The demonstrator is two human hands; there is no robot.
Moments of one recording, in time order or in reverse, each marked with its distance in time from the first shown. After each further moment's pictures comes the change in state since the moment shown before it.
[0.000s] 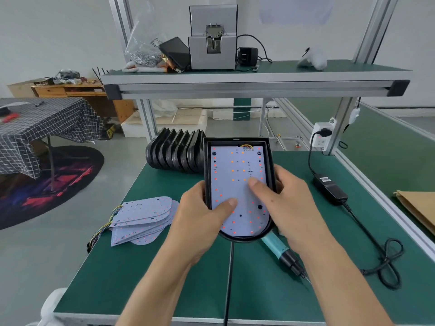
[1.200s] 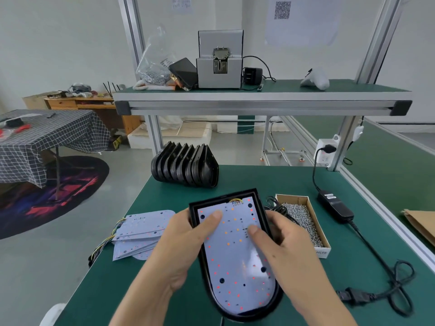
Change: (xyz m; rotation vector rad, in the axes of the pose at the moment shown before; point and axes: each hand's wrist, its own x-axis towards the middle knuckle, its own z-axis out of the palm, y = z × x) left_hand -0.012 0.012 -0.022 -0.111 -0.036 -0.238; right_hand -0.042 0.005 0.008 -0.067 -0.053 0.062
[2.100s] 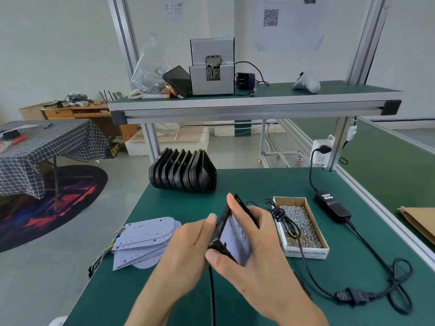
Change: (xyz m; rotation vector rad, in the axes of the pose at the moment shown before) left_hand -0.003 -0.002 -0.001 0.501 -0.027 0.323; right_hand -0.007 -0.006 0.029 -0.307 -0.107 -0.178
